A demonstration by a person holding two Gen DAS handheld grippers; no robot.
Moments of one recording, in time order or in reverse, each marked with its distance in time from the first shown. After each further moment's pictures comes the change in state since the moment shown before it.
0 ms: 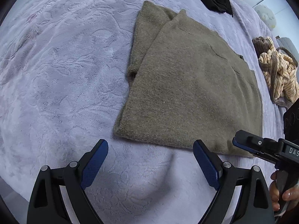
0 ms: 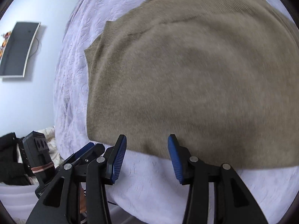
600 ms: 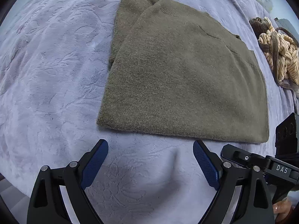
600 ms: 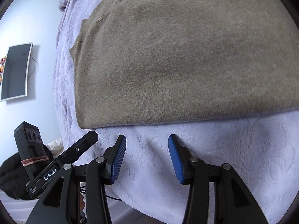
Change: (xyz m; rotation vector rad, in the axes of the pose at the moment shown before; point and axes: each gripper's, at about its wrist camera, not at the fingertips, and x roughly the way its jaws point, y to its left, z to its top) left arm 0.021 -0.037 -0.005 0.082 0.063 0.053; right arm 0.017 -0.044 -0.055 0.174 -0.008 0.088
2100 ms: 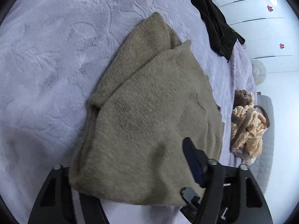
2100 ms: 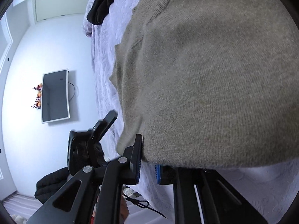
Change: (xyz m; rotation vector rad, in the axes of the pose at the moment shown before) left arm 0.022 0.037 0.057 -0.440 -0.147 -0.395; right arm 0.004 0.001 0.017 0.099 -0.100 0.374
